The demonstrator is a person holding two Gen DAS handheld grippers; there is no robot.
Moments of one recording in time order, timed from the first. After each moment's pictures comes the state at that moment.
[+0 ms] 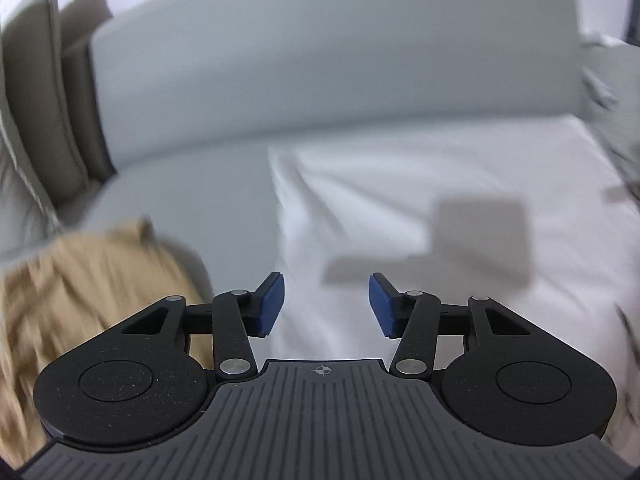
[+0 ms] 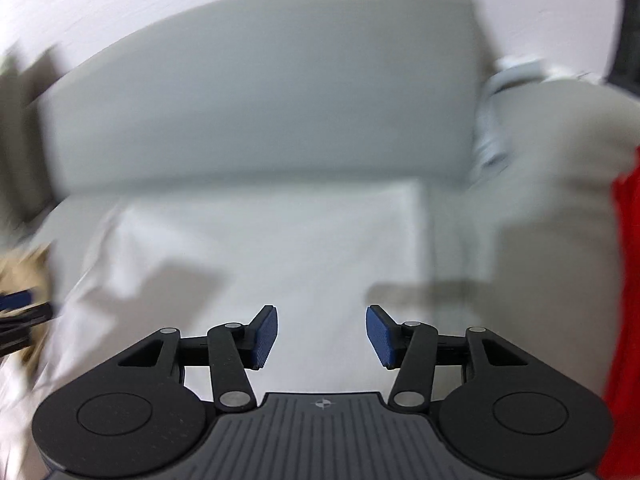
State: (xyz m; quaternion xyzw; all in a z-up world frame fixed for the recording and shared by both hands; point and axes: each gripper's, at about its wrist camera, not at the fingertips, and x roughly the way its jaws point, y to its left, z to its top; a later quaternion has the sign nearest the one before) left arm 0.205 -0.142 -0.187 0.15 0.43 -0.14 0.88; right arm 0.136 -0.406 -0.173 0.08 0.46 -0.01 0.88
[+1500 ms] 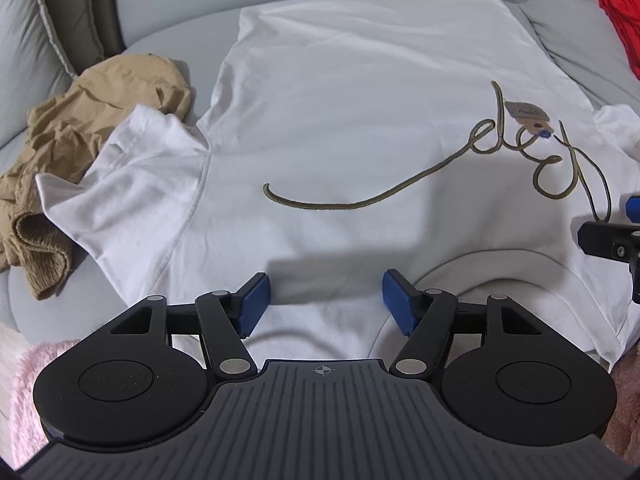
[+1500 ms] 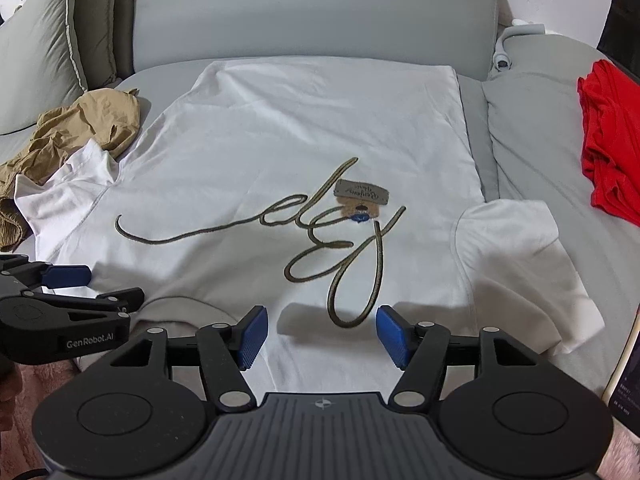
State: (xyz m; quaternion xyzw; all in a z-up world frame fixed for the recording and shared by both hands) left arm 0.011 -0.151 -0.194 0.14 0.51 -0.11 0.84; right arm -0.043 -0.312 -0.175 0.05 0.49 -0.04 0.87
